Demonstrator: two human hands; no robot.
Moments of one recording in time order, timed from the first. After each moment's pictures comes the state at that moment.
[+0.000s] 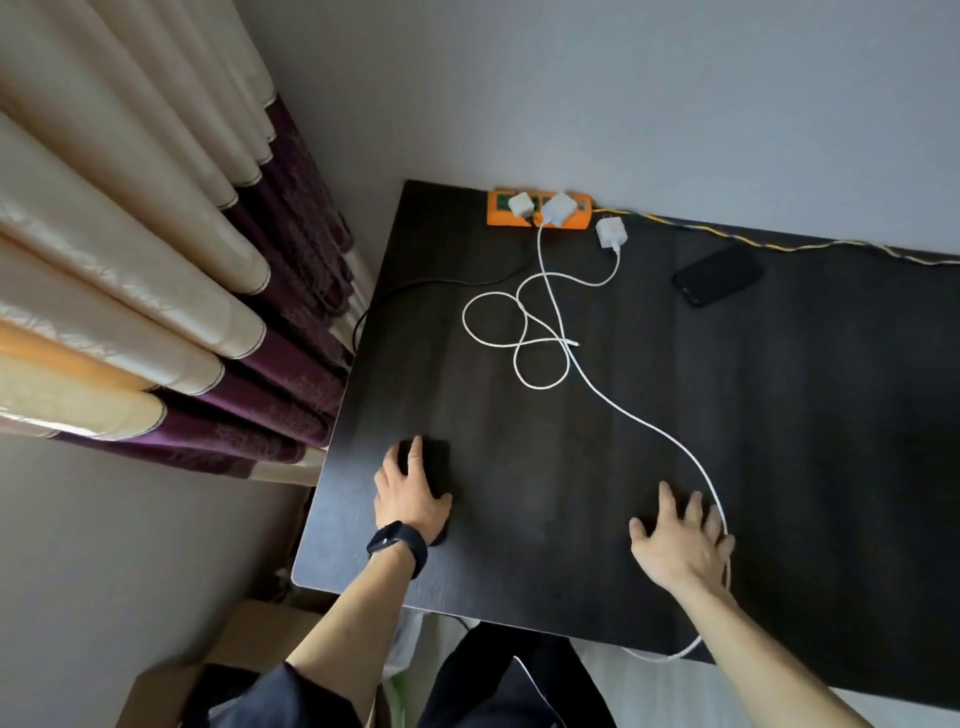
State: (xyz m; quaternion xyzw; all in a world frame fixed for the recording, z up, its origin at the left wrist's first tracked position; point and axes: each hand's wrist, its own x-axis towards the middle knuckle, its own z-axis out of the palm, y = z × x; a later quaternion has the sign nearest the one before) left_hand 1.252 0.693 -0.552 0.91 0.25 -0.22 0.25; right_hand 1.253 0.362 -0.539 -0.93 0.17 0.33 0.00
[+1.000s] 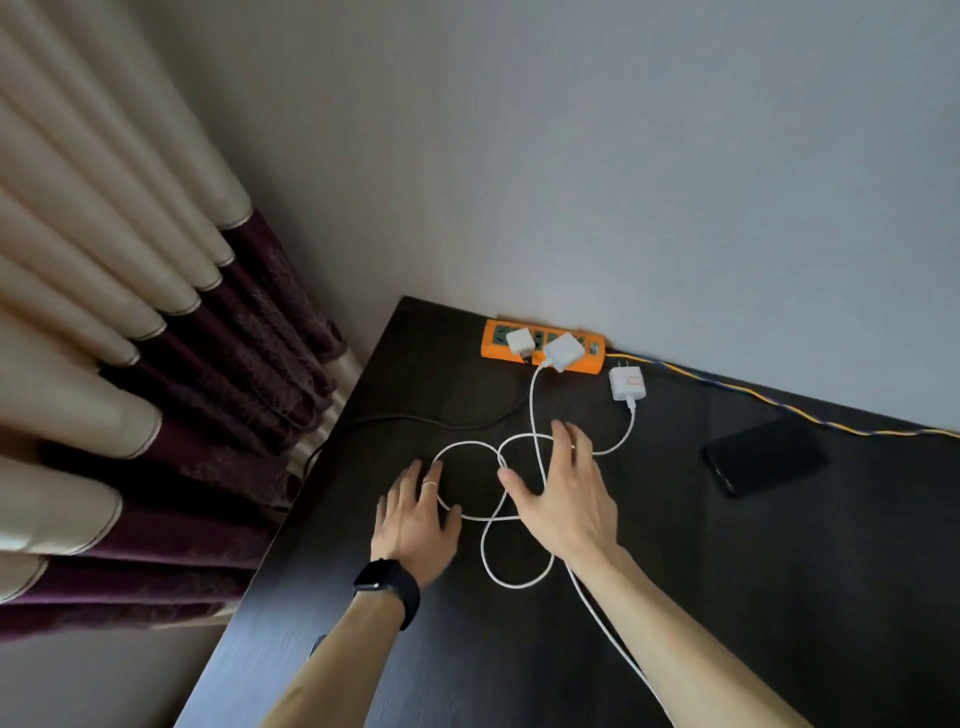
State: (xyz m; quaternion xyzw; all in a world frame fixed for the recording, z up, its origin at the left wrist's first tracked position) left_hand 1.457 0.651 -0.565 0.95 0.21 -0.11 0.22; right_hand 1.536 0.473 -0.532 -0.97 -0.07 0.10 0.23
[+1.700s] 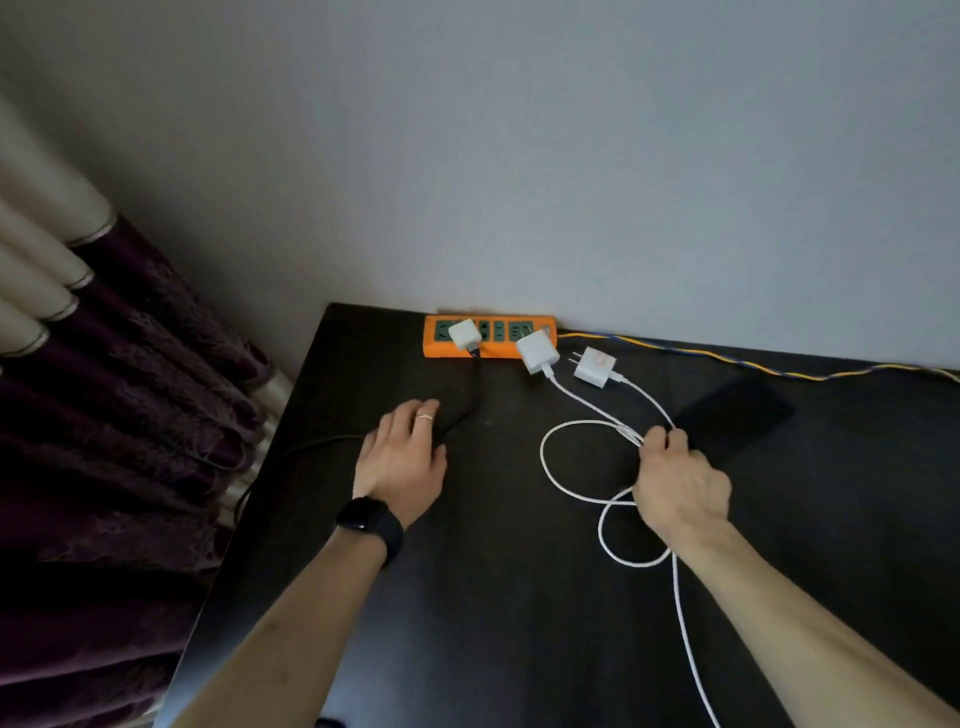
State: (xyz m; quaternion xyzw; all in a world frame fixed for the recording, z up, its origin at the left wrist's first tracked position) left_hand 1.556 0.658 -0.570 0.99 0.05 -0.02 0.13; right_hand 1.580 0.366 -0.556 -0.99 0.06 0.13 -0.04
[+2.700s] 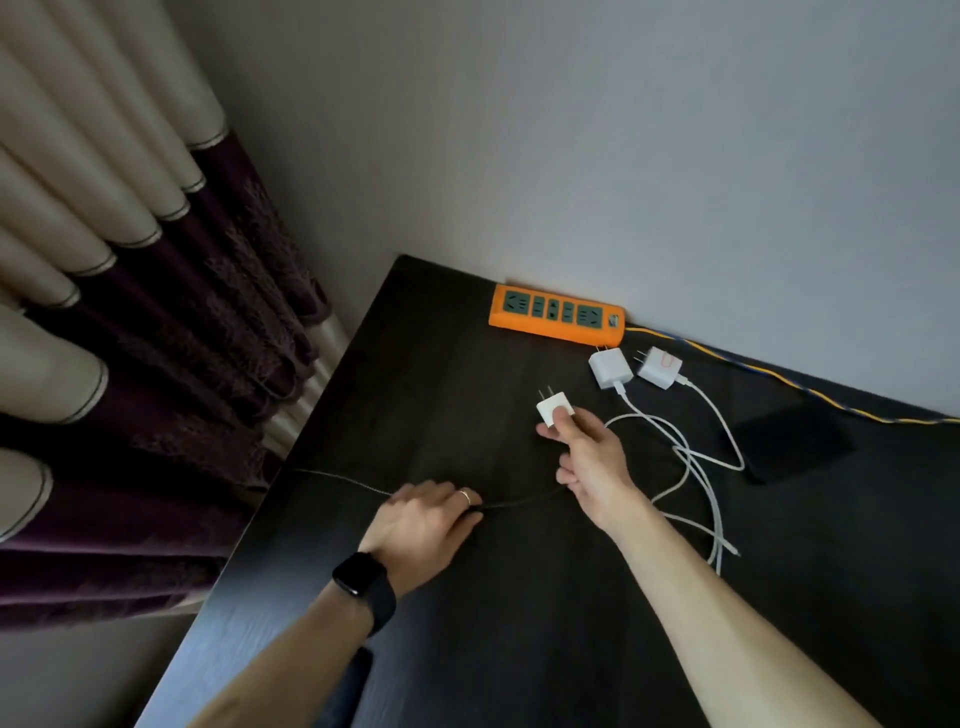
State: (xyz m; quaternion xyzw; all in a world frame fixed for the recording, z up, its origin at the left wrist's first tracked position) left_hand 1.454 0.677 -0.582 0.97 -0.08 -0.10 0.21; right_hand 1.579 0.483 -0.571 -0.65 0.27 0.26 0.67
